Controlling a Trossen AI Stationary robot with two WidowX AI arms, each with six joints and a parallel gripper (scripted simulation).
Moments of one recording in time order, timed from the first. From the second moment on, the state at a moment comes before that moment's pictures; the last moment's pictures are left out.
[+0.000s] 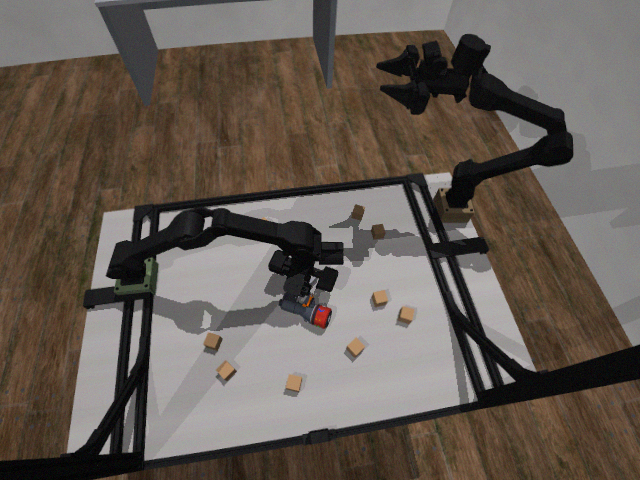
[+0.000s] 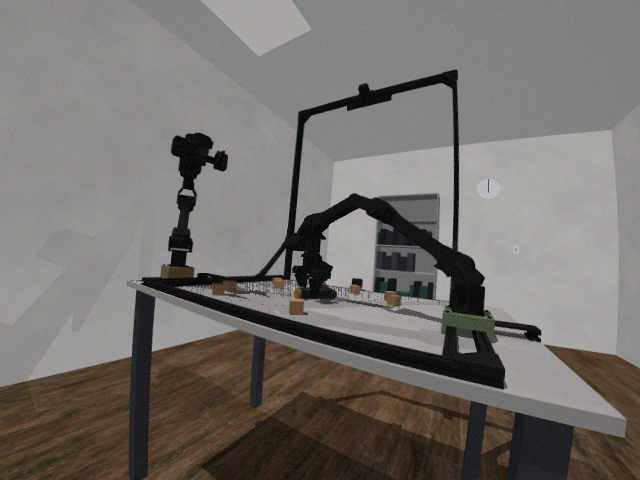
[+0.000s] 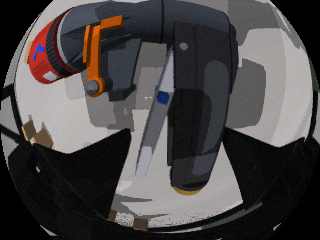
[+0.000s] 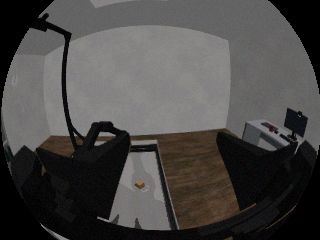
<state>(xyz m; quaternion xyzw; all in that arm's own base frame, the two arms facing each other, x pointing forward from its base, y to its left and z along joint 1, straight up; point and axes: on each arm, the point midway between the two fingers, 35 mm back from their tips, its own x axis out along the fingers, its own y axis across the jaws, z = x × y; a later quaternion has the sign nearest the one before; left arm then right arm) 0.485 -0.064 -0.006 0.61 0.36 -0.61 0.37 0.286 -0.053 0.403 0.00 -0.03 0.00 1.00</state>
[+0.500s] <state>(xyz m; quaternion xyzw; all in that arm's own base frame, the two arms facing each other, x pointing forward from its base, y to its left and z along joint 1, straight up) 0.485 -0.064 -0.007 0.61 0.36 -0.61 0.37 0.287 -0.053 0.403 0.00 -0.02 0.00 1.00</state>
